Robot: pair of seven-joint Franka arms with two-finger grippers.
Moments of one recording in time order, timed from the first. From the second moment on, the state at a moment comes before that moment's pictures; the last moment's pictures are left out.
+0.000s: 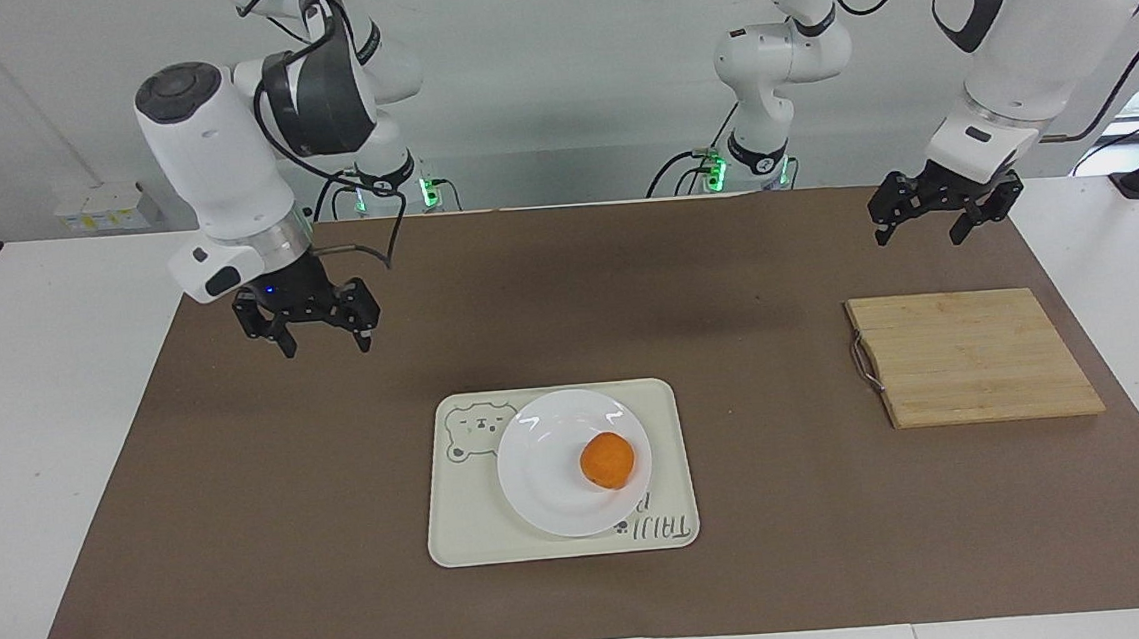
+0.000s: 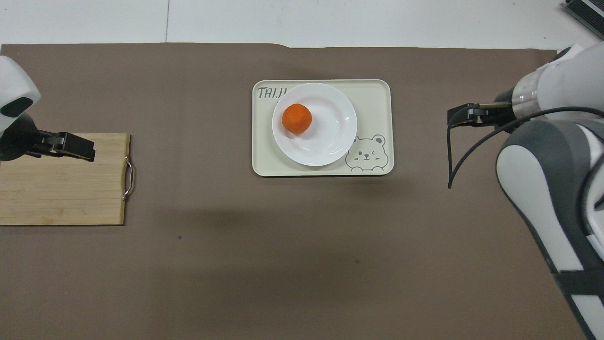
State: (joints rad) left arm -0.05 0.02 -0.03 -1.62 0.00 1.63 0.06; right arm 0.14 0.11 -0.07 -1.63 0.03 1.87 0.12
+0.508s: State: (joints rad) left arm -0.05 0.02 -0.03 -1.62 0.00 1.63 0.06; right arm 0.07 -0.05 -0.08 -1.63 0.01 1.64 0.12
